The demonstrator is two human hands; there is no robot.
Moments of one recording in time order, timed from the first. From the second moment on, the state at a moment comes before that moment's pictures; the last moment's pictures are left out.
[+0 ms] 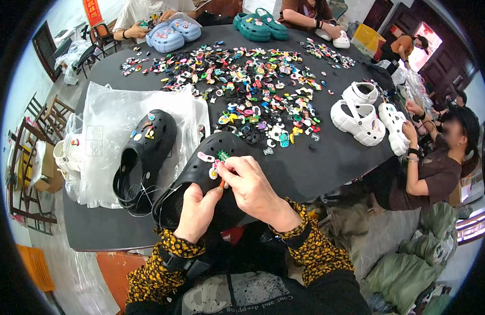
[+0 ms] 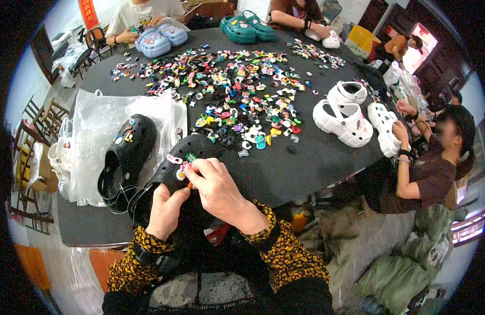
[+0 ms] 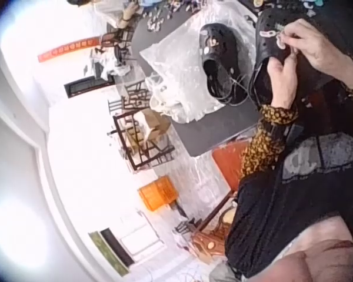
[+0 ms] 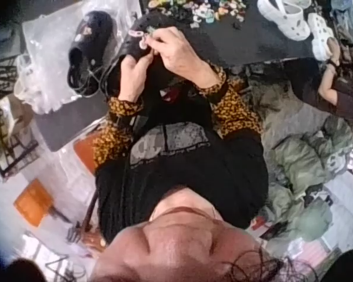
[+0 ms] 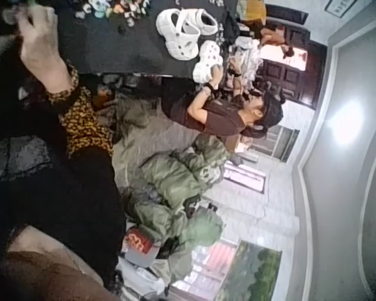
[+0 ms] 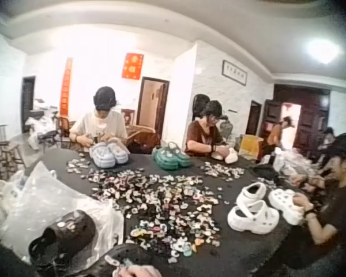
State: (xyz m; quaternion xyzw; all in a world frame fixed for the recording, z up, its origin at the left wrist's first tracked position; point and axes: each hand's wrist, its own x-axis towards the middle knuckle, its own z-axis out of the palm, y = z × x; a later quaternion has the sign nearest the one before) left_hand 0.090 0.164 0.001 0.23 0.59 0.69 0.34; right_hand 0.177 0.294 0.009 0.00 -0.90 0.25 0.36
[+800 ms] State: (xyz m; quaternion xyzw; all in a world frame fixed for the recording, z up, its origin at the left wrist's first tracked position) left_hand 0.090 0.164 0.003 0.32 0.65 0.64 0.25; right_hand 0.172 0.306 0.007 0.01 -0.93 0.20 0.32
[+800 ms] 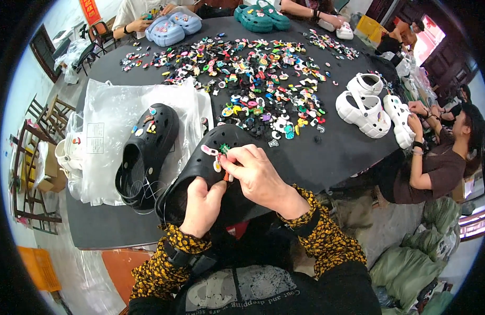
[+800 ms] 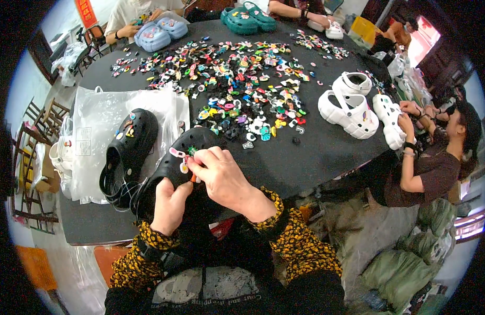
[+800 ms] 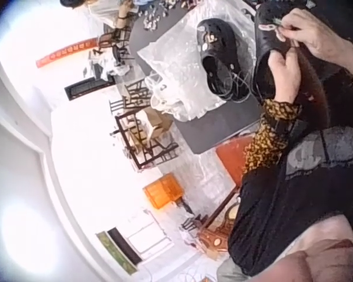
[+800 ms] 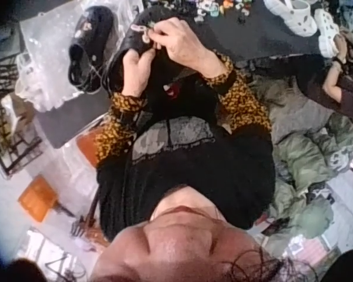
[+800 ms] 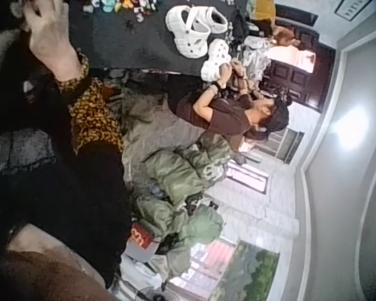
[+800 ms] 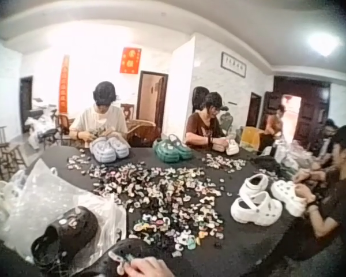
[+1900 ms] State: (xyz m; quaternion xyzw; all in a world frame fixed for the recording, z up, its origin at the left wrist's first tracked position) left_hand 0.083 0.165 -0.005 0.22 0.55 0.73 0.35; right_hand 0.155 0.306 0.013 -0.07 -0.85 0.36 0.37
